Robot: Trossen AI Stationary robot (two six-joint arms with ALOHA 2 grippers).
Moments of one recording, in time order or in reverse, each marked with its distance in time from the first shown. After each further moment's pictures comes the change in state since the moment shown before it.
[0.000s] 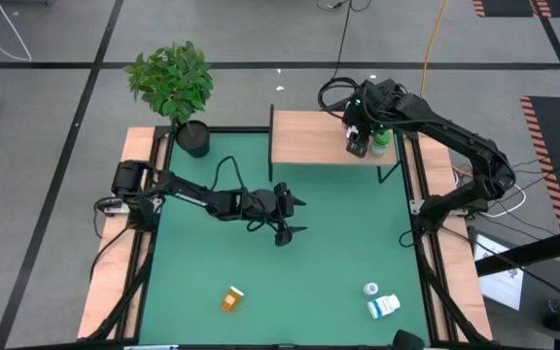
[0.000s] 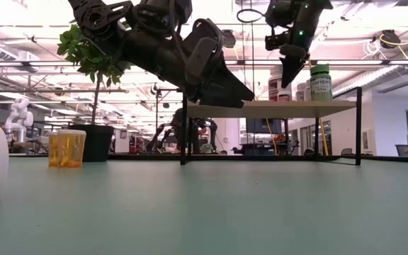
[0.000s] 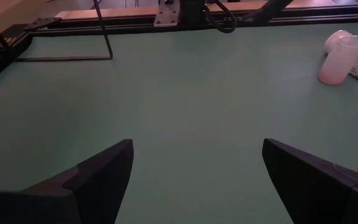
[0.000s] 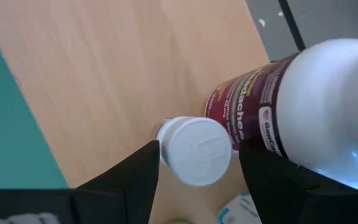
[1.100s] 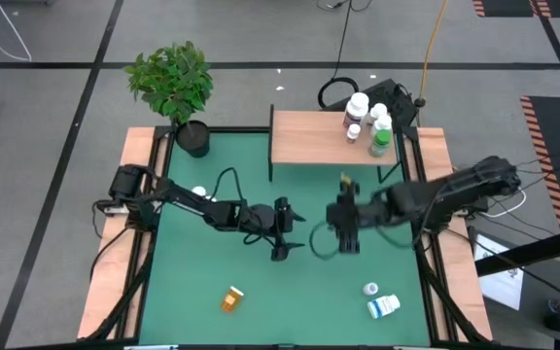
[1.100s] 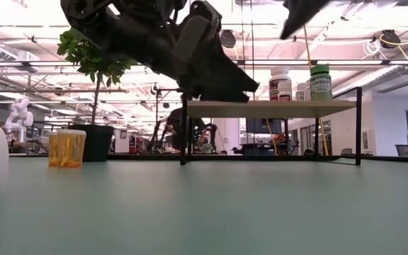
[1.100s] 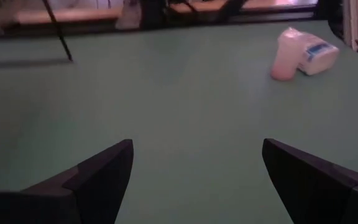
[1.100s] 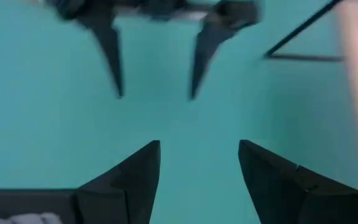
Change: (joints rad) left arm -0.108 0.000 0.000 -0.010 0.000 -0.036; right arm 0.968 -0.059 -0.108 0.093 0.161 0.530
